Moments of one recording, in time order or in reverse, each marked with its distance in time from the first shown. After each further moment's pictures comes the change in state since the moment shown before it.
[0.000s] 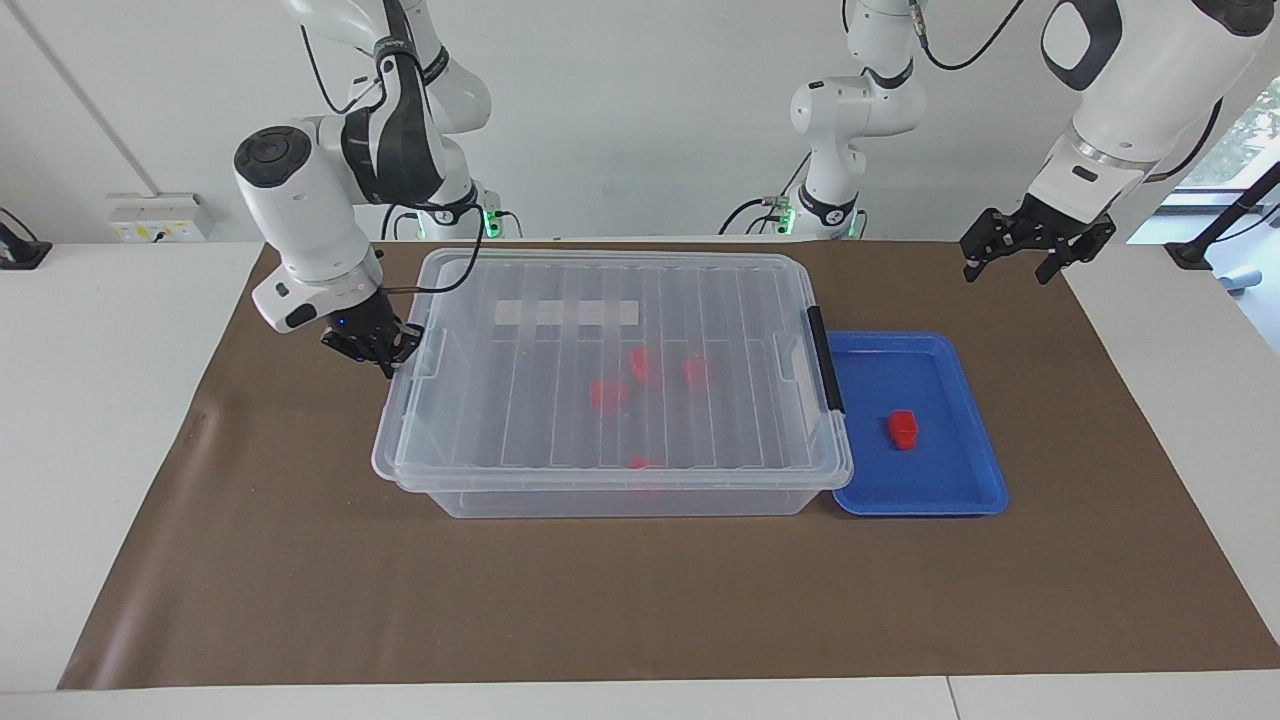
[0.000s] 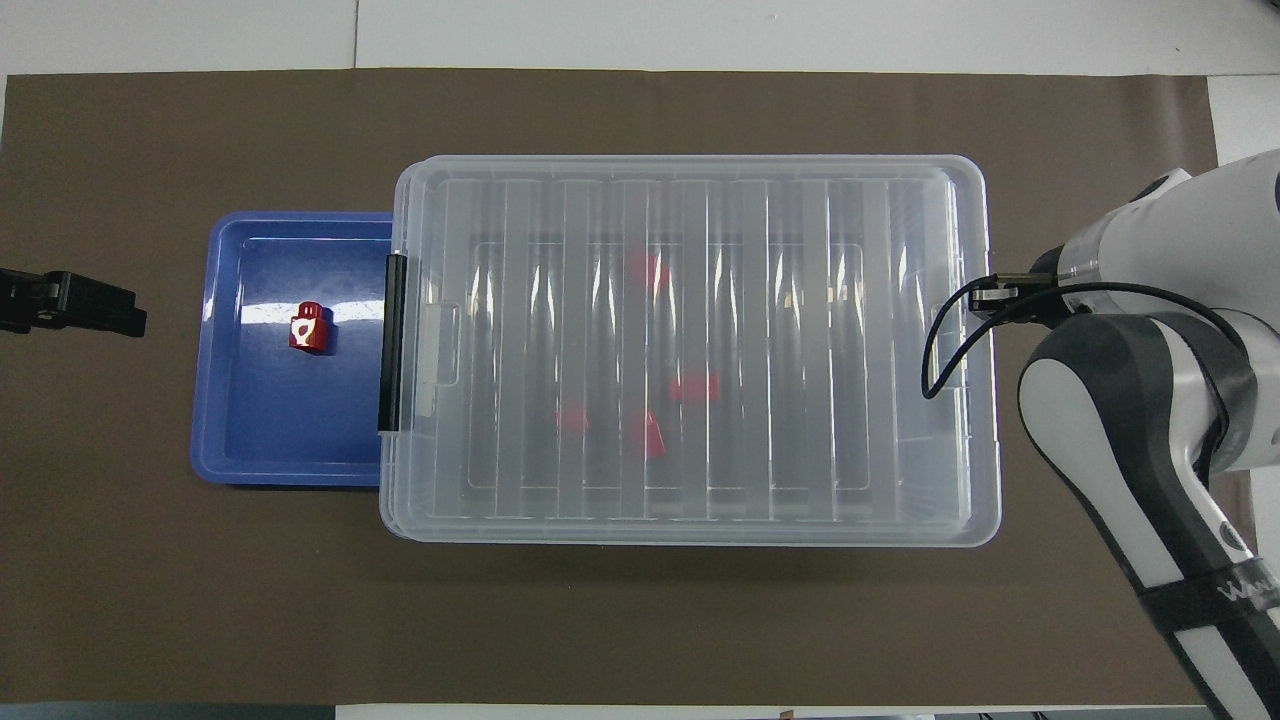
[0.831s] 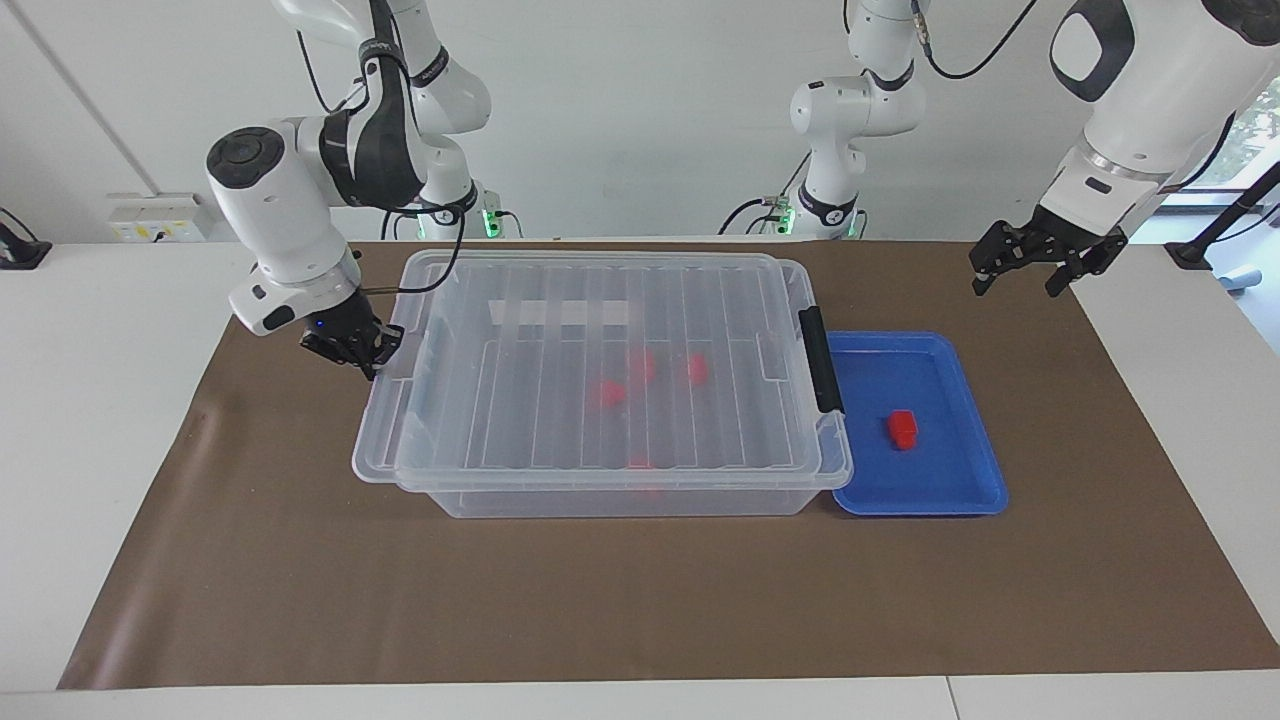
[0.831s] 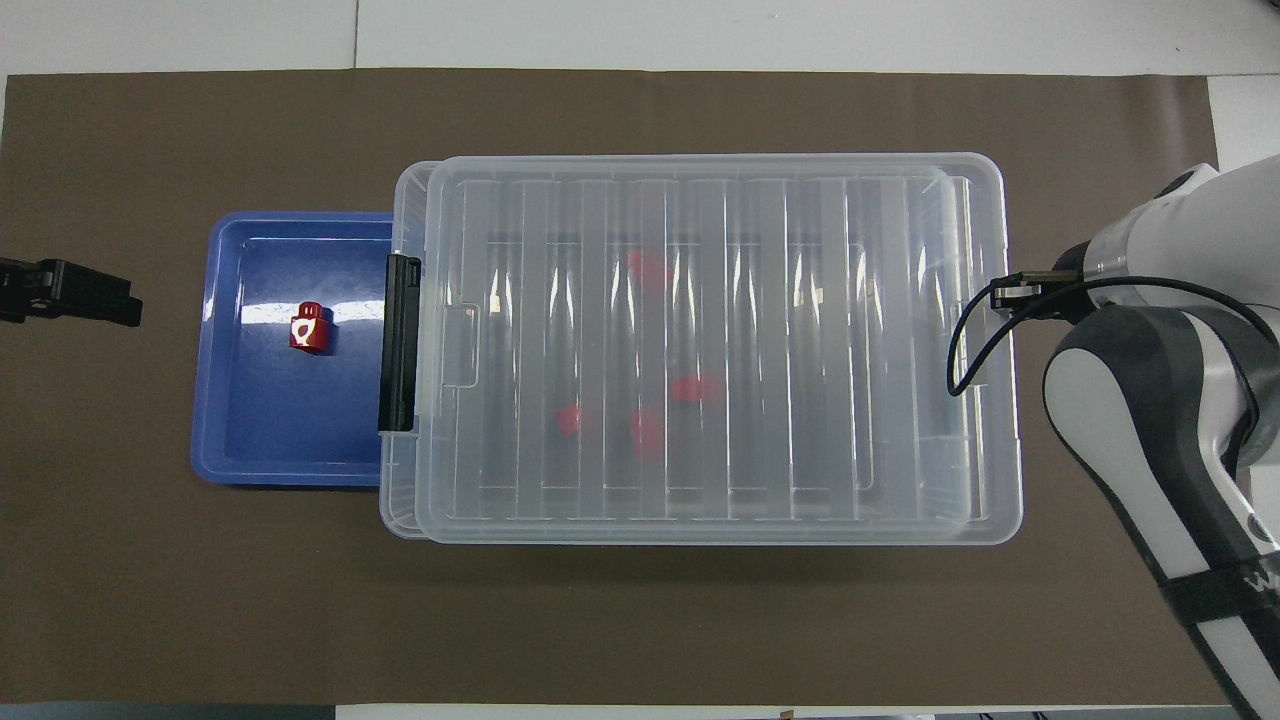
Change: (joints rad) left arm 0.000 0.014 0.000 0.024 0.000 -0.002 0.000; right arm -0.004 0.000 -0.028 0.004 0.000 0.000 -0.048
